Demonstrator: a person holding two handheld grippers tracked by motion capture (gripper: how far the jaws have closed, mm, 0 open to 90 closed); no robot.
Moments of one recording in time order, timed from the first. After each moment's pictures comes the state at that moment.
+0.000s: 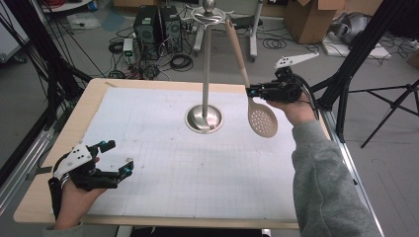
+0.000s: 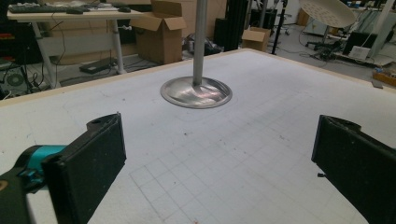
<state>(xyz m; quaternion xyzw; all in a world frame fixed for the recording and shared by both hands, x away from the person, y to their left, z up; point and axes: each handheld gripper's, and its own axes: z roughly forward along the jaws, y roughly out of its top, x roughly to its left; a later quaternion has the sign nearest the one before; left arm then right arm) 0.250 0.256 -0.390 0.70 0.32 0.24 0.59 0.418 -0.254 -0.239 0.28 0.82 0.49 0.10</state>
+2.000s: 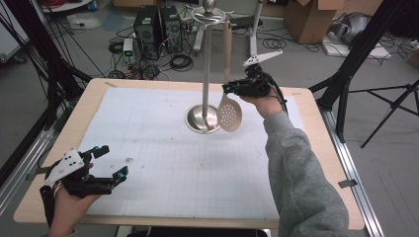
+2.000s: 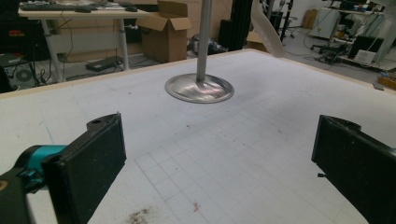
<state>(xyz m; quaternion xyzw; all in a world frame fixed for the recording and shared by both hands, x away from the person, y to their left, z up) 0.233 0.268 -0.393 0.69 0.33 0.24 0.59 0.456 -0.193 -0.263 0.27 0.83 0.48 0.10</state>
